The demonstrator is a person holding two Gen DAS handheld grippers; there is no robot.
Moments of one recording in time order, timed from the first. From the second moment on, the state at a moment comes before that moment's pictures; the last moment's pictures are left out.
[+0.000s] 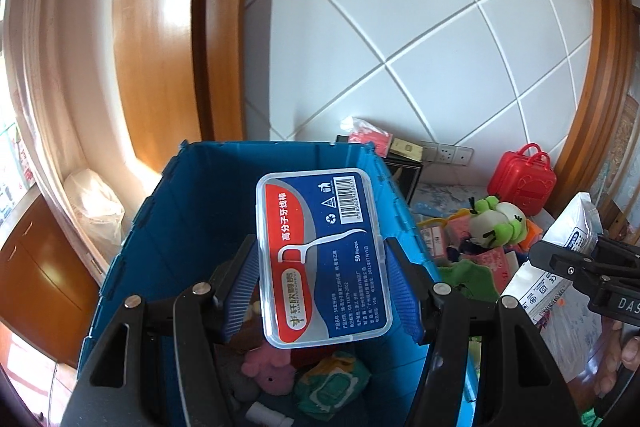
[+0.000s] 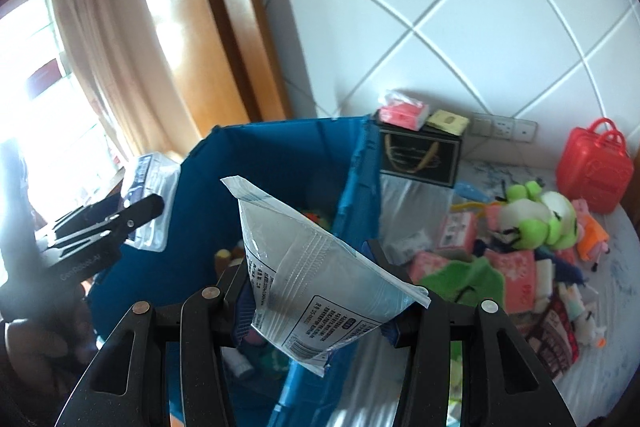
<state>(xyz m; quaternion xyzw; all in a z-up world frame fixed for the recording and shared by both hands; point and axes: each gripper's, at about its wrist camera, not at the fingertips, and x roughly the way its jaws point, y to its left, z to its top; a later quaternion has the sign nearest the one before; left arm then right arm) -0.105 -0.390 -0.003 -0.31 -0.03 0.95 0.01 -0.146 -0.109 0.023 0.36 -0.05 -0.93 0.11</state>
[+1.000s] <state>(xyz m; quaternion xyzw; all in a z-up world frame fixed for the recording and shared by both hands) -0.105 -0.481 -0.028 -0.32 -0.08 0.94 -0.08 -0.192 -0.217 -0.011 0.41 -0.01 -0.89 0.22</state>
